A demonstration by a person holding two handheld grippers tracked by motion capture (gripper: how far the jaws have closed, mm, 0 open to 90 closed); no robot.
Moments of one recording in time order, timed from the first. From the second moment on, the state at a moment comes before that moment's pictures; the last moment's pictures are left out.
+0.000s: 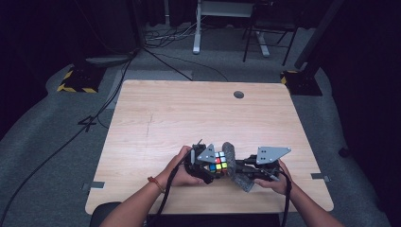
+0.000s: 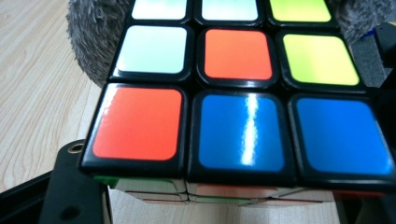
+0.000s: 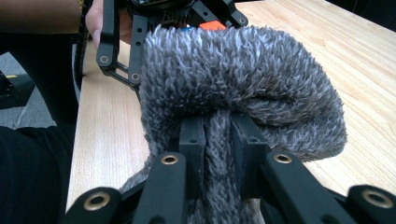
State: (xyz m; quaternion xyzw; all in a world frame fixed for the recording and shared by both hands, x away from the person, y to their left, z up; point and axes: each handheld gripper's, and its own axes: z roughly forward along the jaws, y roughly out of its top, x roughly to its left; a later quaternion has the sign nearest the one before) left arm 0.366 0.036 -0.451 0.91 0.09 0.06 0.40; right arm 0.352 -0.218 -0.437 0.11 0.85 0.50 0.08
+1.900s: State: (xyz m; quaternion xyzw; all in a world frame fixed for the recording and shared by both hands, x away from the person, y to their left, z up) left arm 0.358 0.033 -0.444 0.90 0.05 0.05 0.44; right arm 0.355 -0.223 -0.432 0.13 0.85 0.49 0.10
